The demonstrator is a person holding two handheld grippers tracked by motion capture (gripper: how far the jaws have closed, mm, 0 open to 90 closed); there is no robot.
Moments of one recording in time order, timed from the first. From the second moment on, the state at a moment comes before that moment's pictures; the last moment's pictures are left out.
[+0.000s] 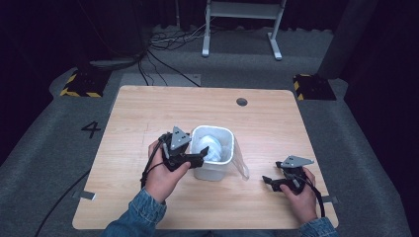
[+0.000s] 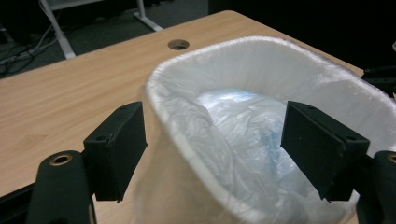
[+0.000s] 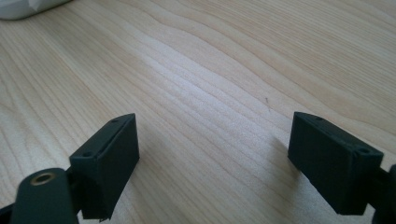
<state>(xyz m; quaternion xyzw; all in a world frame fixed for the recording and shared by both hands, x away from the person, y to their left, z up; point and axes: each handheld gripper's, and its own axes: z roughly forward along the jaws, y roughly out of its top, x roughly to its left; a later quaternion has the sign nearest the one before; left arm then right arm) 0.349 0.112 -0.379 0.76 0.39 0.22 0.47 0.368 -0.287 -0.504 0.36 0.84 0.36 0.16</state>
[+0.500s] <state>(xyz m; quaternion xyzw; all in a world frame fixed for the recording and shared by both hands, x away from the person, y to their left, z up) 0.316 0.156 -0.372 0.75 0.38 0.27 0.47 0.356 -0.271 -0.489 0.35 0.84 0.38 0.16</state>
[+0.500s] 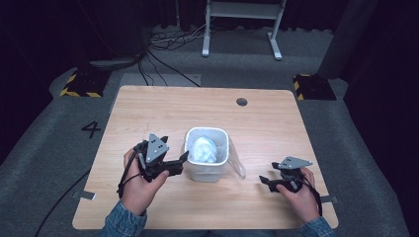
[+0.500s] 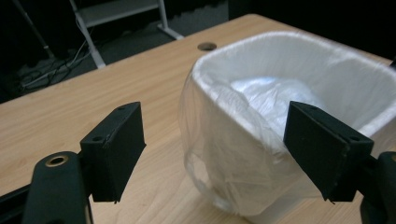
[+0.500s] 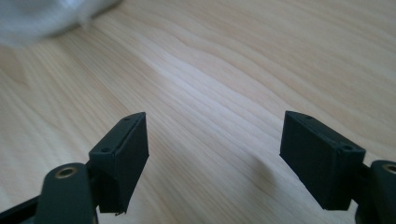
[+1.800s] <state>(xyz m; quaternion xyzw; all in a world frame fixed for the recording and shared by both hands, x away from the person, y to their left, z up) 0.301 0.147 -0.428 0.82 0.32 0.20 0.42 0.336 -0.181 -0.422 0.21 0.86 0.45 0.13</state>
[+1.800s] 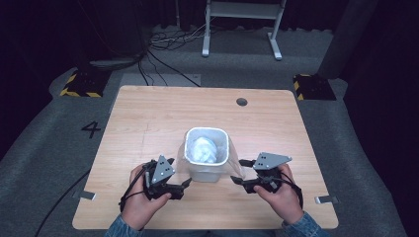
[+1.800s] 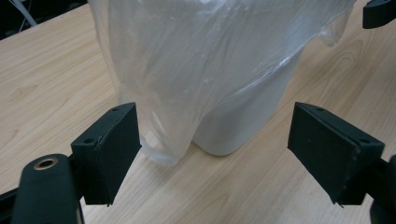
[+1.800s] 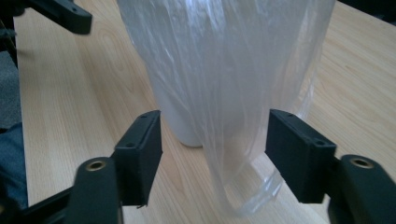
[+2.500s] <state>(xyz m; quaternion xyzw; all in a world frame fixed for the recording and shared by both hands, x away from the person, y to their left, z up) 0.286 0.158 -0.391 0.79 0.30 0.24 0.47 0.314 -0.177 -0.384 0.15 0.85 0.47 0.15</state>
